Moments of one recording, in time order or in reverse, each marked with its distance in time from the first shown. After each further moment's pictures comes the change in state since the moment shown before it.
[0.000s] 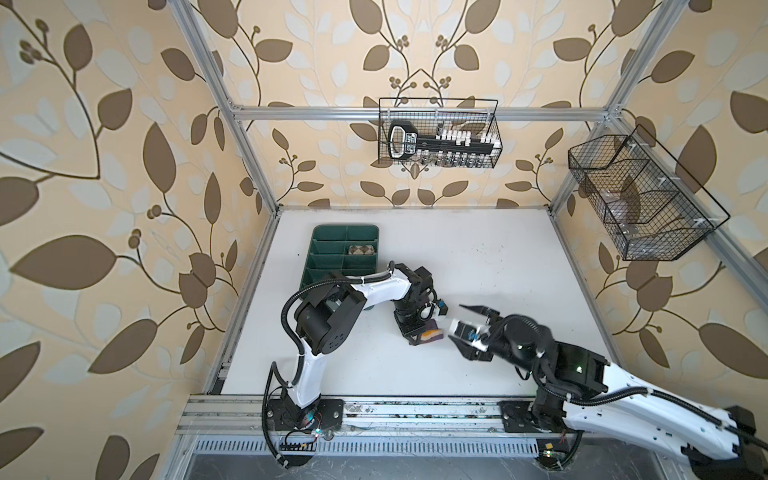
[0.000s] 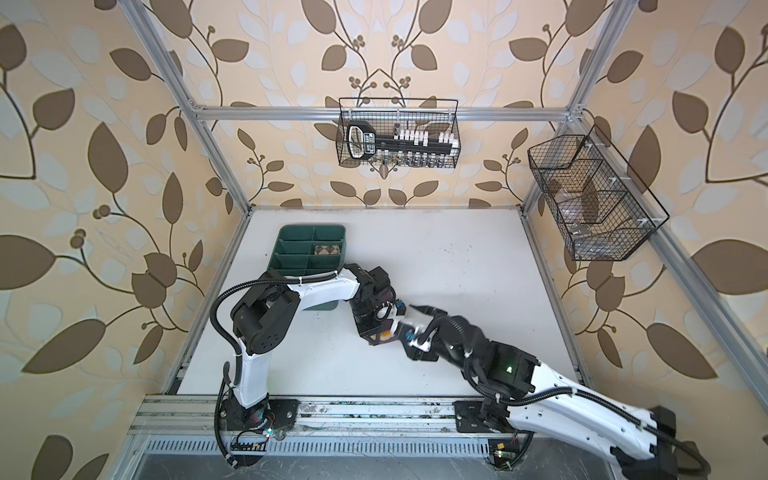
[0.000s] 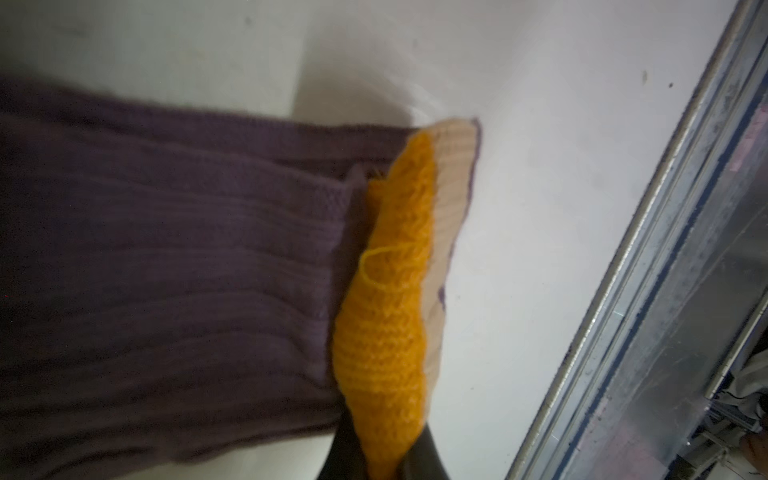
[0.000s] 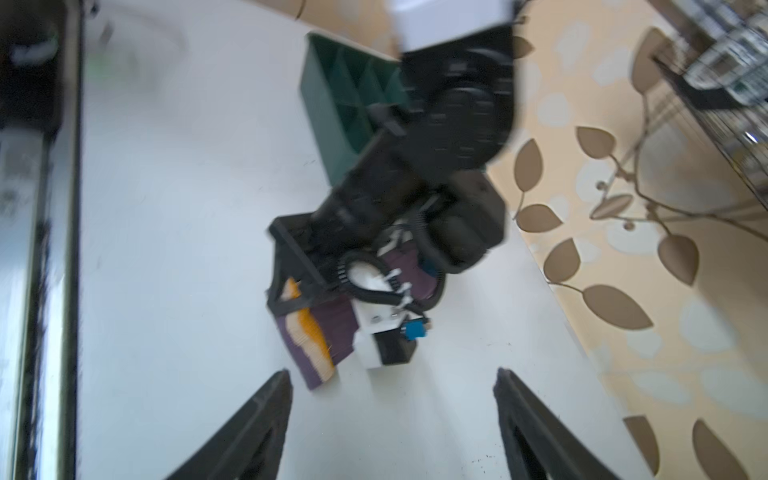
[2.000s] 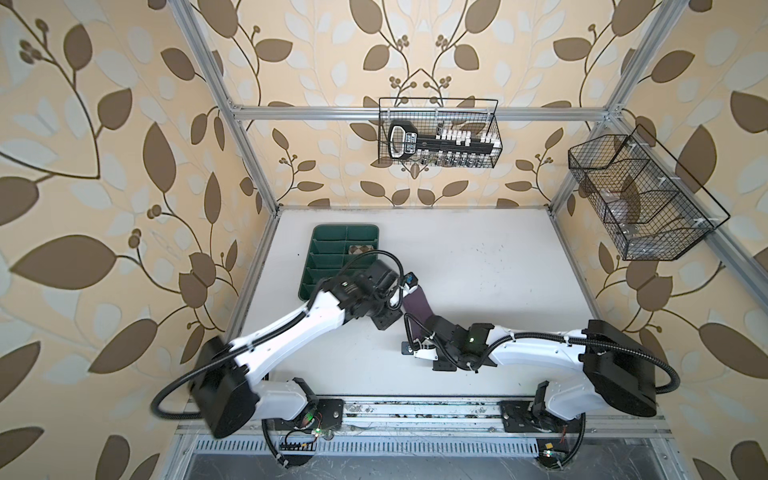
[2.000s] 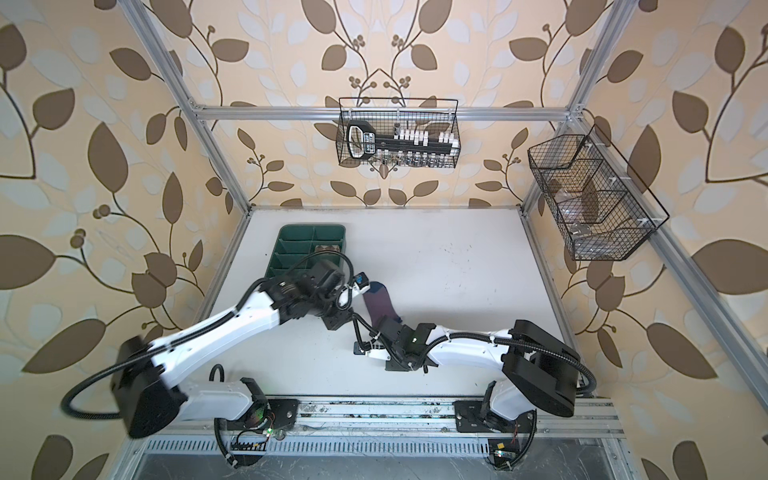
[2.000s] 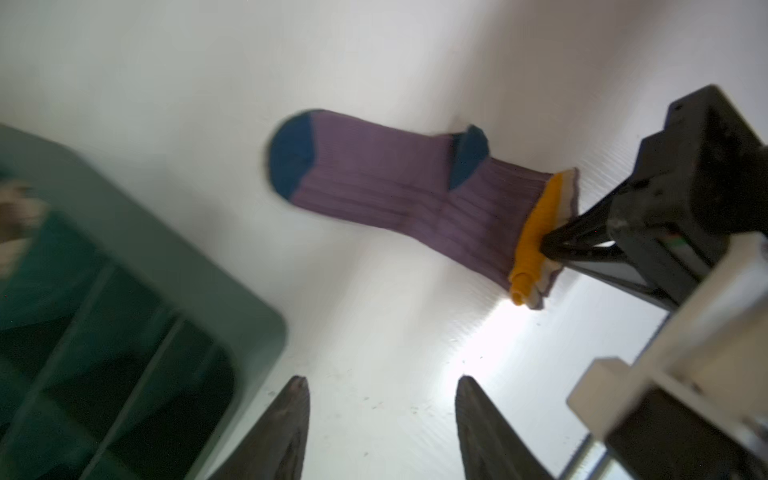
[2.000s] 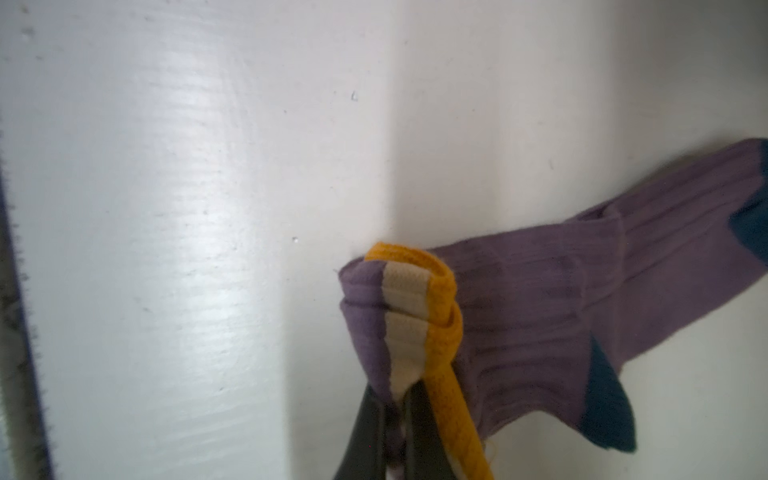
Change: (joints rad) left arm 0.031 -0.848 -0.374 0.221 -0.477 -0.220; right arm -0.097 0.830 0.175 0.010 -0.236 0.051
